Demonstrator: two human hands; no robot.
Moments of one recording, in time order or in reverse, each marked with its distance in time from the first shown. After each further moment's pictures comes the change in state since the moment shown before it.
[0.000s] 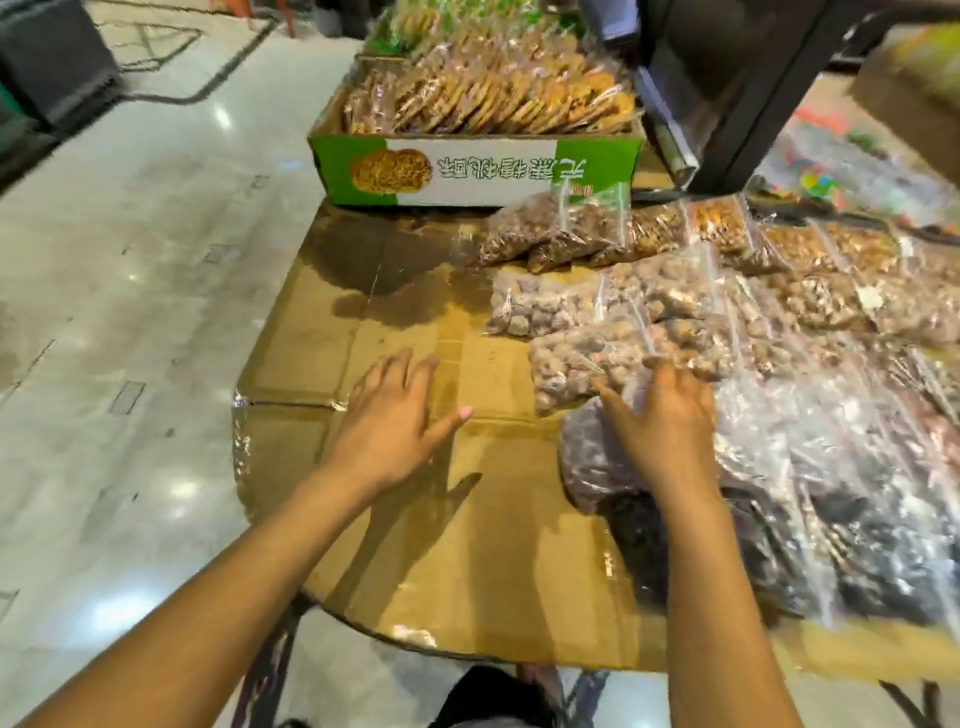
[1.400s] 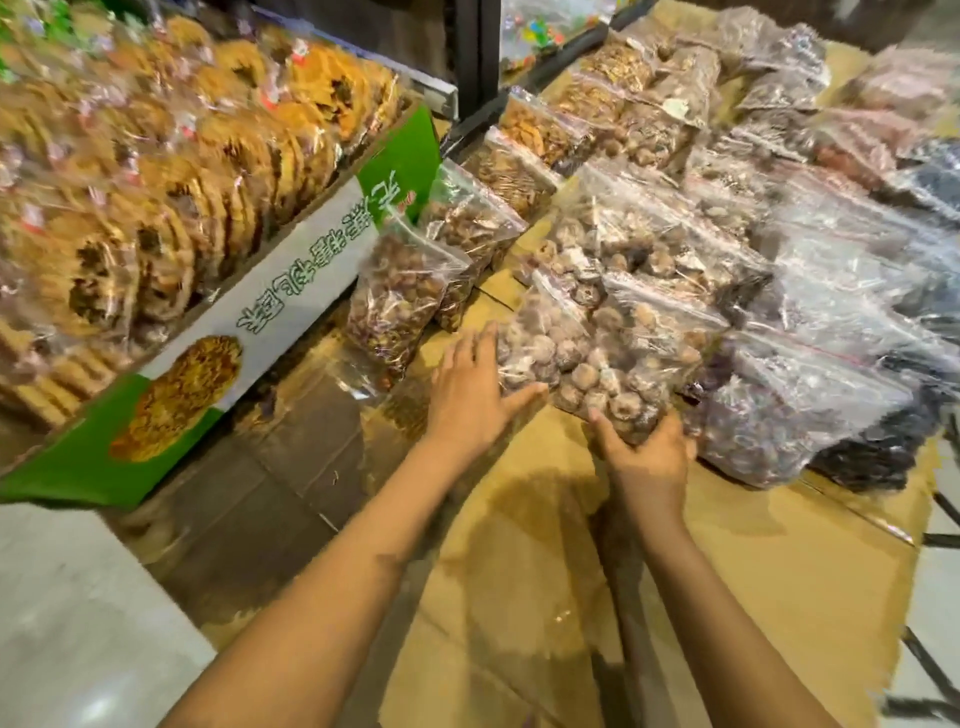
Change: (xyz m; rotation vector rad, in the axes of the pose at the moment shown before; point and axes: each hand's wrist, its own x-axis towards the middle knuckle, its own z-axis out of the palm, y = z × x) left_hand 0.319 -0.015 0.053 -0.103 -0.395 0.835; right_hand 0.067 -0.145 0.156 0.412 0.479 1.215
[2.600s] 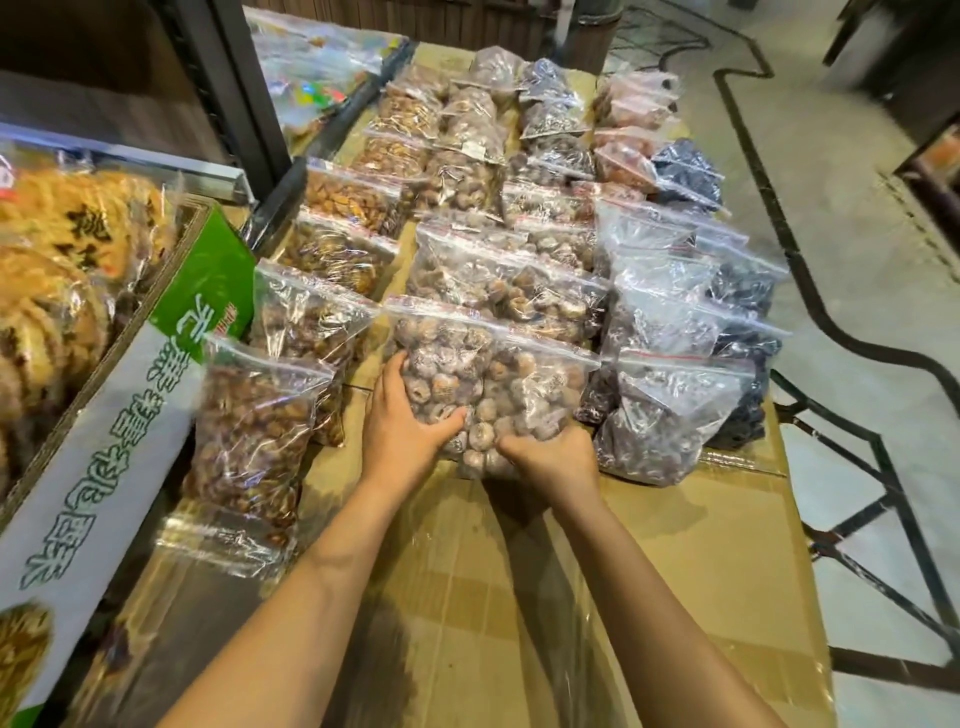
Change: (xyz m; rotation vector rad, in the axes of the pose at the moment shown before) left_hand 0.087 0.011 0.022 -0.485 -0.064 0.101; right_hand 0.057 -0.025 0.025 0.307 0.068 0.317
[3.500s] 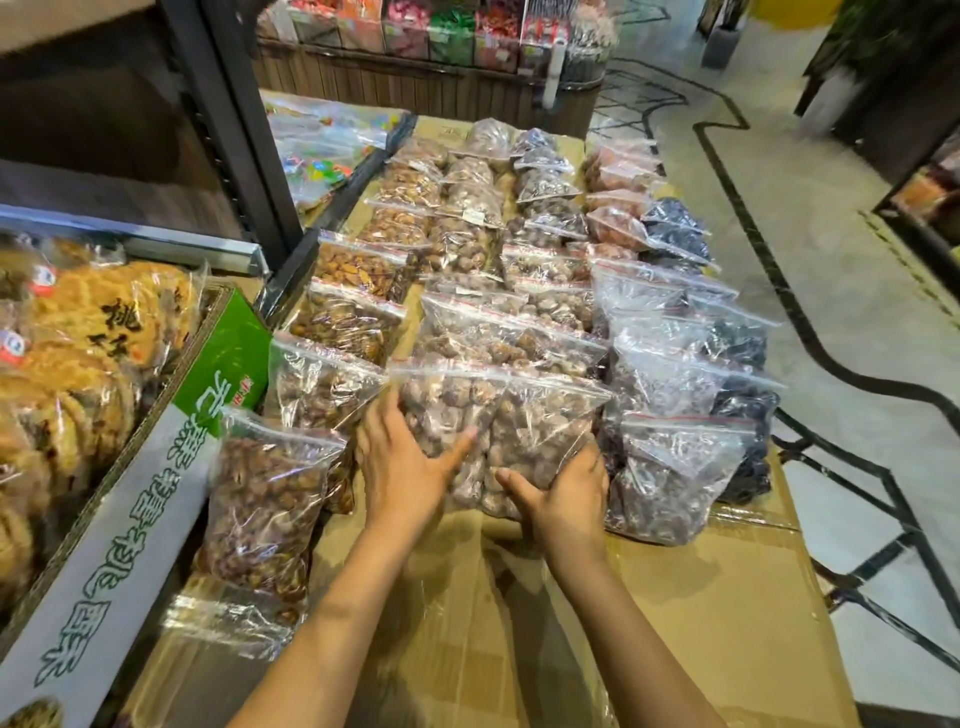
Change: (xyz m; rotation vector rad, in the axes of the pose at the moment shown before) left_hand 0.014 0.037 -0.020 0.147 0.091 0.044; right_hand -0.015 -0.036 -0.005 -0.287 0.190 -0.230
